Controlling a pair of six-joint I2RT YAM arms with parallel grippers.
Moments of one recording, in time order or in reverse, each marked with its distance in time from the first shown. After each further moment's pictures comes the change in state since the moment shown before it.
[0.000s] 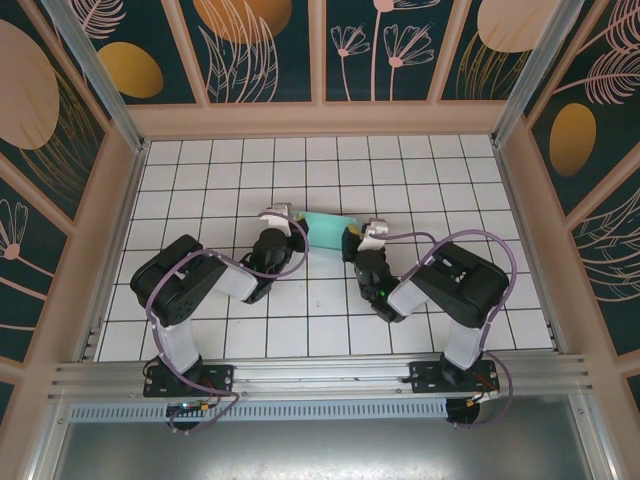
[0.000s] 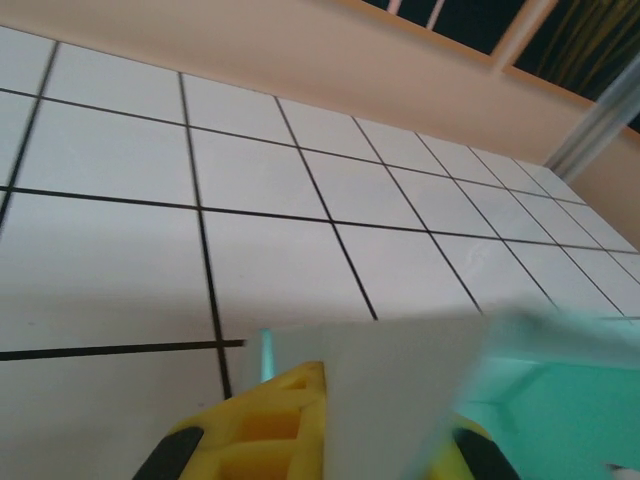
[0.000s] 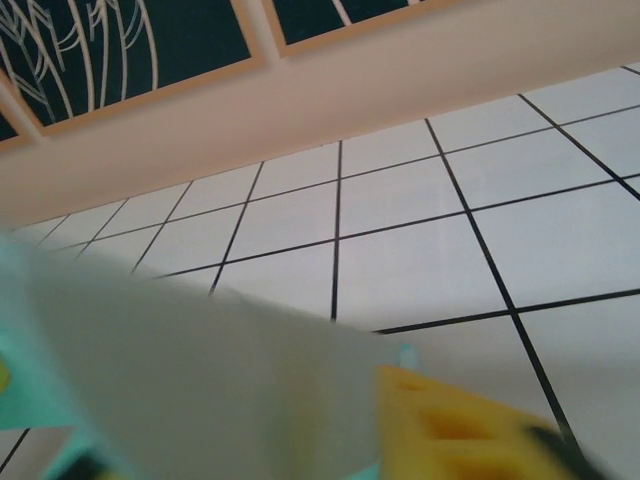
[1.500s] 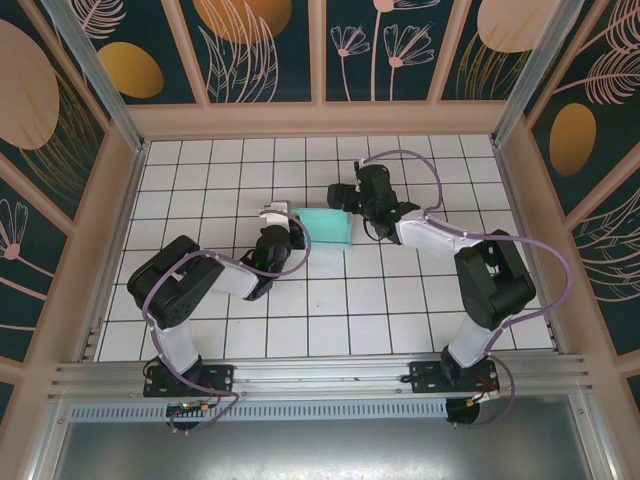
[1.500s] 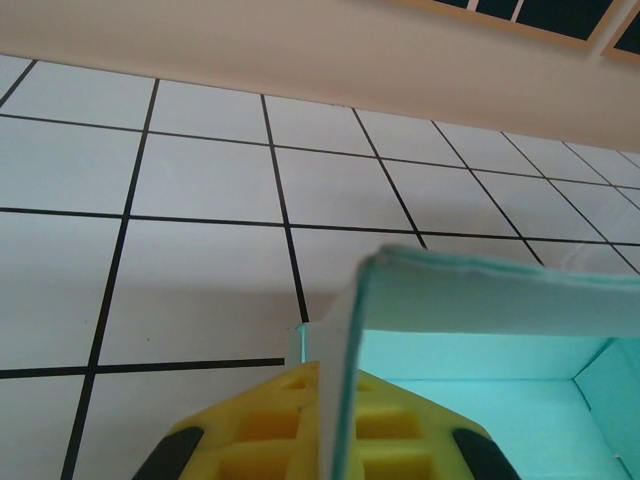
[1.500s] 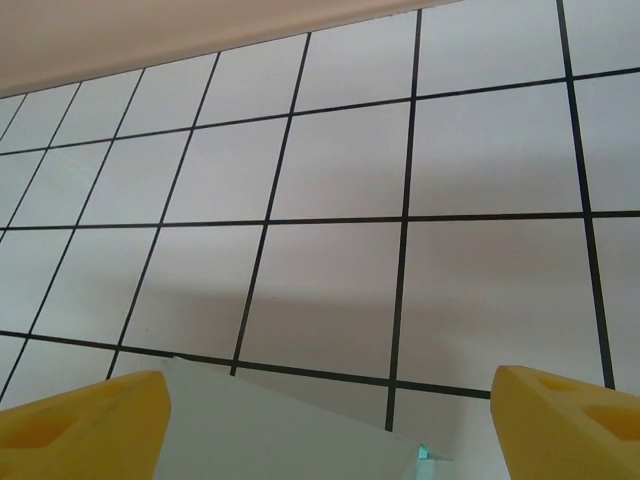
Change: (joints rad) left arm -0.009 -0.021 0.031 -0.107 -0.137 0.100; right arm -0.288 -0.085 0.636 -1.152 -0.592 0.054
